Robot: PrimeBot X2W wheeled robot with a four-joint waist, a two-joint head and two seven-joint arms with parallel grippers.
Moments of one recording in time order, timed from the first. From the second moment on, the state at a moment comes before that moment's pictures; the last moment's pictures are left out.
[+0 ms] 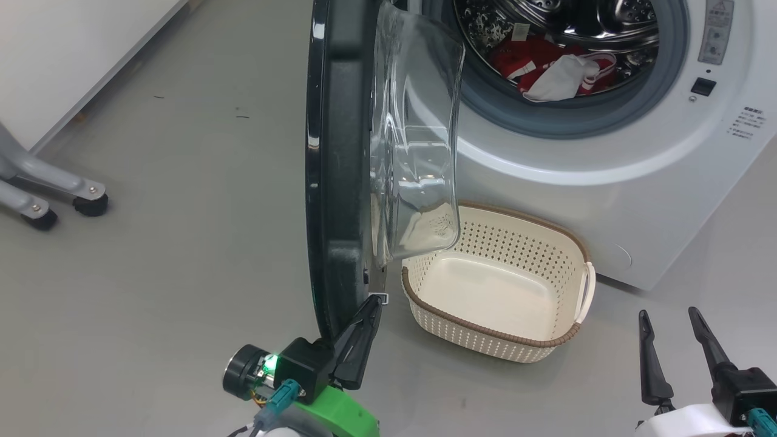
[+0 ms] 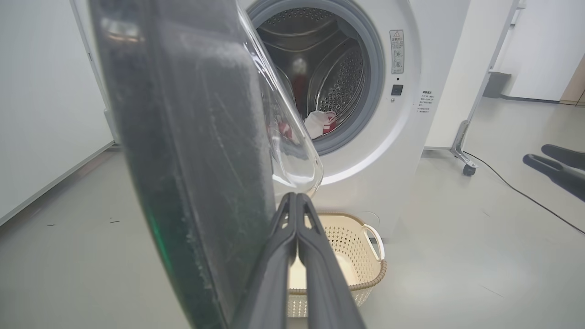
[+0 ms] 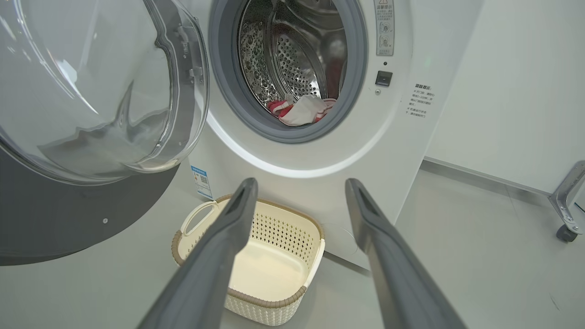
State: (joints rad) left arm -0.17 0.05 -0.66 0.19 -0.41 0.11 -0.21; right arm 0.19 -0.12 0.02 0.05 0.18 -0.03 -0.26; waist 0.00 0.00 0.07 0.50
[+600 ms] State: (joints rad) left arm -0.12 0.09 -0.39 0.23 -0.41 0.11 -0.23; right arm 0.19 -0.12 0.05 0.06 0.16 -0.01 -0.26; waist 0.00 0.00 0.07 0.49
